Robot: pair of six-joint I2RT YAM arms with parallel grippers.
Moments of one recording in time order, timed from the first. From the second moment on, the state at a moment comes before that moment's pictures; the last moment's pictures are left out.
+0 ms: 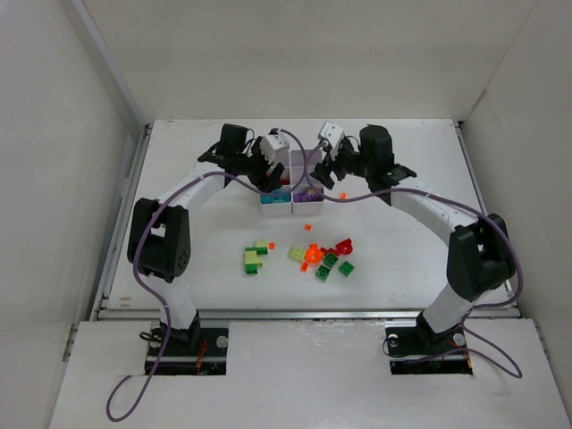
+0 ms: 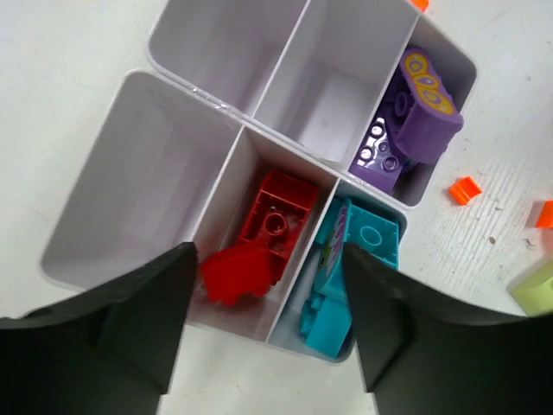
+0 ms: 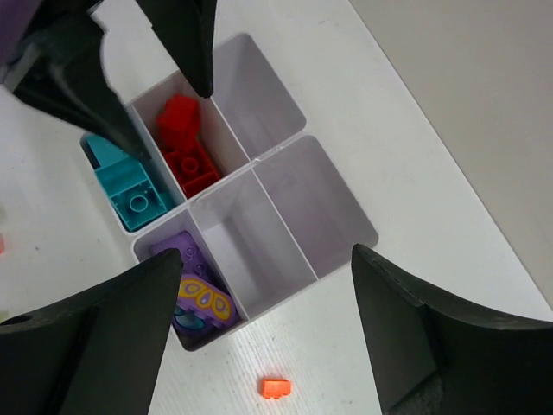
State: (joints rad) left arm -0.31 1.82 1.39 -0.32 0.58 0.54; right arm 0.42 1.66 1.25 0.06 -0.51 -0.49
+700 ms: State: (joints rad) left arm -0.32 1.78 1.44 -0.38 0.49 0.40; right arm 0.36 1.60 1.24 0.02 0.16 0.10
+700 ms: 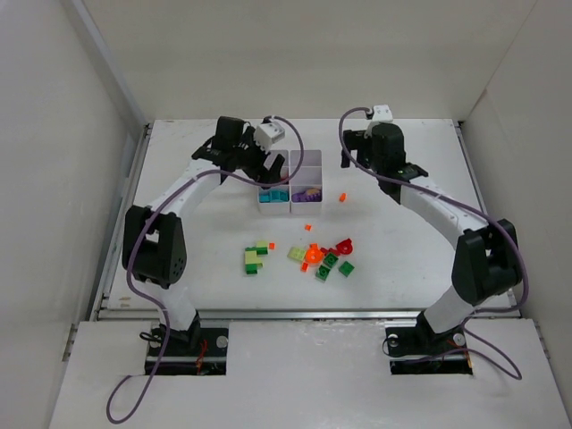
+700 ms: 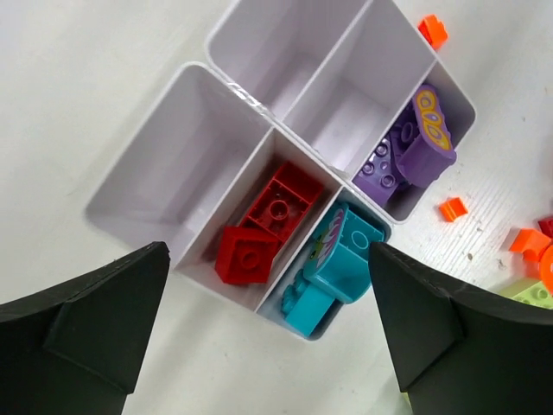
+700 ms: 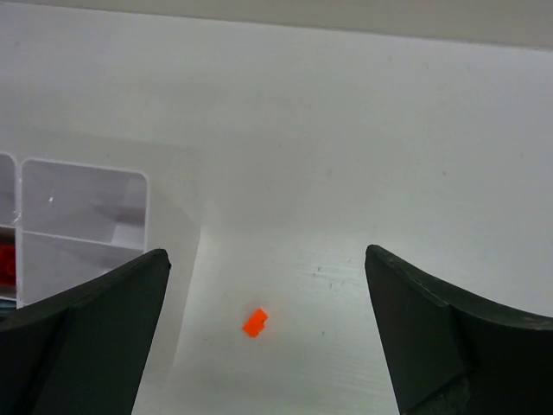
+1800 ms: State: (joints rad) left arm -0.26 1.39 0.95 -0.24 -0.33 0.03; right arm 0.37 1.98 1.40 -0.35 0.19 0.48
